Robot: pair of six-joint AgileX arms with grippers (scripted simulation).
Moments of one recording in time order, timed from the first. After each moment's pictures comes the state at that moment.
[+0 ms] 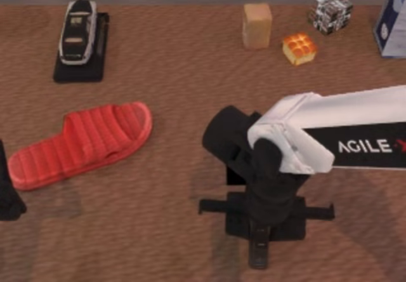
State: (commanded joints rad) left arm 0.00 0.00 0.00 0.00 0.00 0.00; right arm 0.81 2.00 1.19 -0.76 0.00 0.90
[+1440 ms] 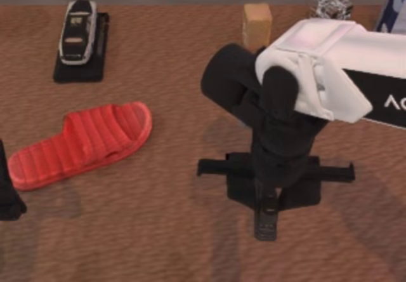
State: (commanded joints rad) left arm 0.00 0.00 0.00 0.00 0.00 0.00; right arm 0.81 1.86 1.42 -1.13 0.00 0.90
